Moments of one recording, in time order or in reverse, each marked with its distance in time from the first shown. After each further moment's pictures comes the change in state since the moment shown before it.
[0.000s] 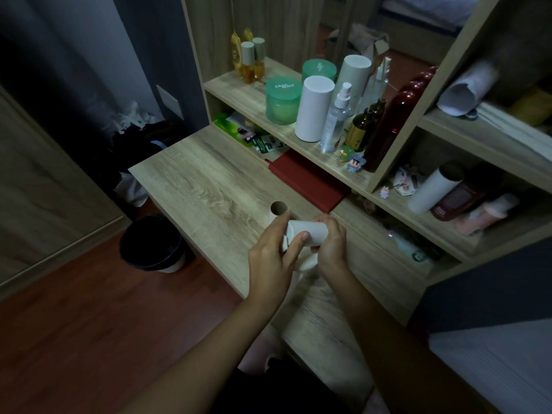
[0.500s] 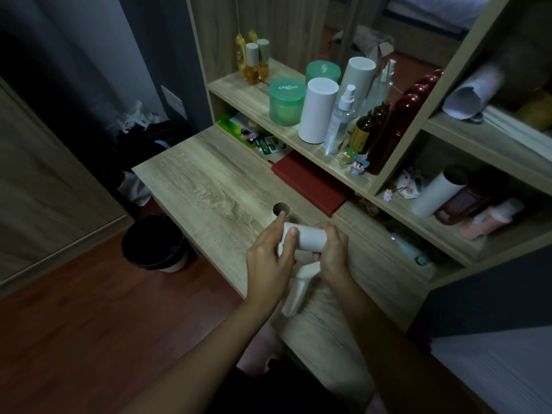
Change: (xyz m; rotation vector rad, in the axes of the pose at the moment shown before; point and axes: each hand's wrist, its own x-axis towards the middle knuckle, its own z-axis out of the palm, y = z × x) left_hand 0.001 -0.009 0.003 -0.069 0.022 -0.108; right_hand -0.006 0.000 -0.002 -0.043 -0.015 -0.009
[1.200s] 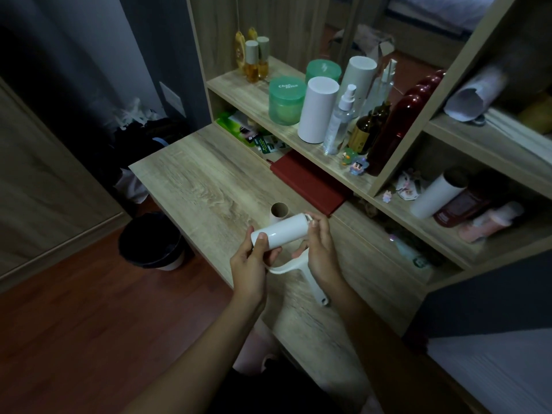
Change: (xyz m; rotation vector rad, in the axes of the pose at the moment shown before) left_hand 0.005 -0.016 -0.003 -0.796 0.143 -0.635; right_hand -0.006 0.005 0.000 -0.197 -0.300 -0.269
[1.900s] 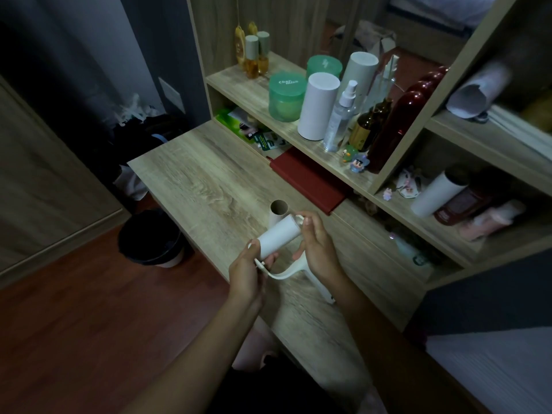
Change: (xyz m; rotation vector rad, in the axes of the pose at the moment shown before) left_hand 0.008 -0.006 -0.007 -0.237 0.155 -0.290; right_hand 0.003 -0.002 -0.005 -0.202 -0.083 -0.029
